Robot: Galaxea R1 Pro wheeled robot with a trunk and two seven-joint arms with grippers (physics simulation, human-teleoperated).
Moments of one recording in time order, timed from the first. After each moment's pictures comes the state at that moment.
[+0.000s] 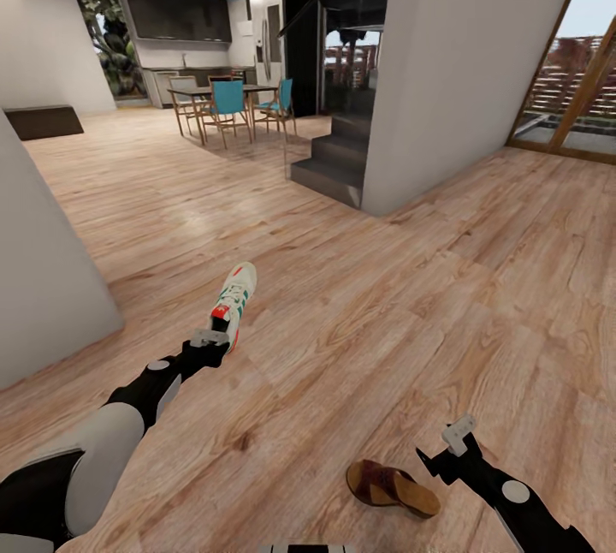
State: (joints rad) left arm -0.93 0.08 0.23 -0.26 -0.29 -0.08 -0.34; right arm -0.37 -0.24 0.04 -0.70 0.24 -0.13 0.34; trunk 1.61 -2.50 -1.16
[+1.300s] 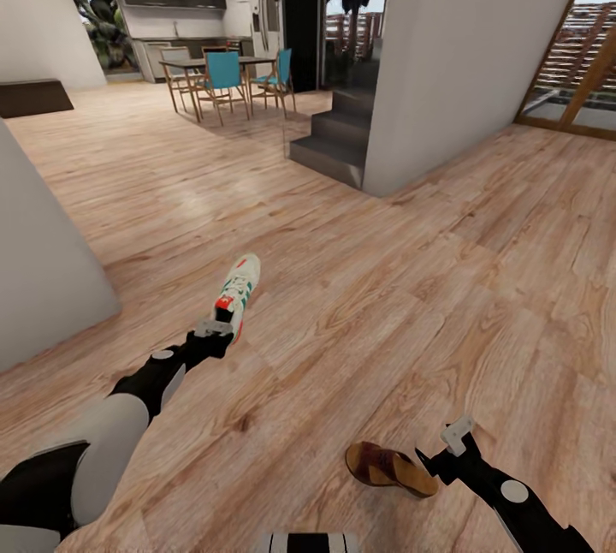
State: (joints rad) left arm -0.95 0.06 0.22 -0.28 -0.29 -0.05 -0.34; right arm -0.37 -0.24 0.04 -0.70 0.24 -0.13 0.34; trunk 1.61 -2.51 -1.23
